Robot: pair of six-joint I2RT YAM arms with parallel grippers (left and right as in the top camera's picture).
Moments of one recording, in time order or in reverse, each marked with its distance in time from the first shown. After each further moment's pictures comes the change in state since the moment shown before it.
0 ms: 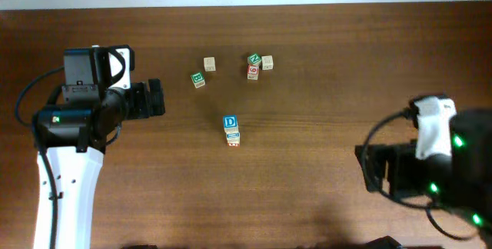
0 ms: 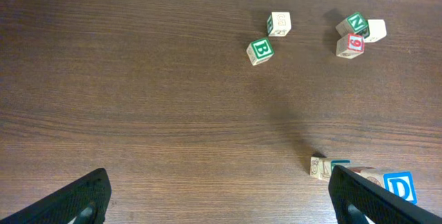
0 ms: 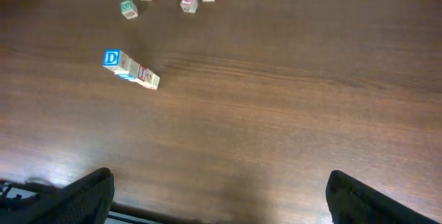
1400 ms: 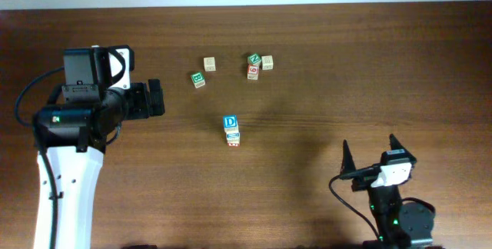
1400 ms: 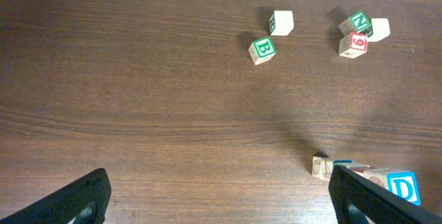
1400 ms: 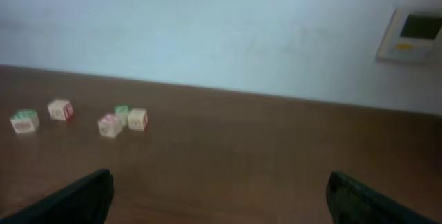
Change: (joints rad) left arm 0.000 0.000 0.000 -0.003 -0.007 0.000; right arm -0.269 -1.036 -1.716 1.513 -0.026 -0.309
